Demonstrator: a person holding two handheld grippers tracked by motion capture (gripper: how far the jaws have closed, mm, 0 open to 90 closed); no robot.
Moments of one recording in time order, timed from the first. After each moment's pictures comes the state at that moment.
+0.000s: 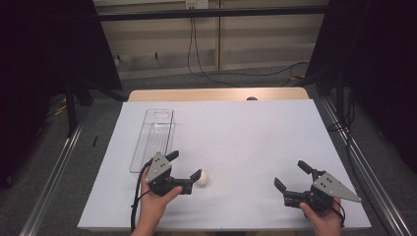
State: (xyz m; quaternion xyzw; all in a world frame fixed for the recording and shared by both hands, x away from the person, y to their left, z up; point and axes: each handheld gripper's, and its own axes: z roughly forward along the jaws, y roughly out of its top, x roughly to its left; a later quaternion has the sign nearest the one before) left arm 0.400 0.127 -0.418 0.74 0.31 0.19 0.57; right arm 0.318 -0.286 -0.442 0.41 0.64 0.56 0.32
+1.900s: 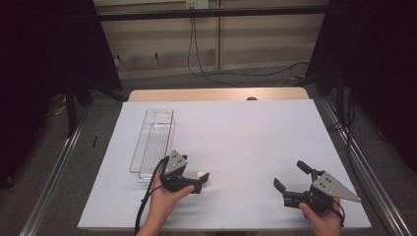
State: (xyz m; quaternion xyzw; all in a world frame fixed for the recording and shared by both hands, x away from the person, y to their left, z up) left arm 0.415 0.103 -0.434 0.80 0.32 0.16 0.48; right arm 0.318 -0.284 -0.442 0.41 0.64 0.56 0.32
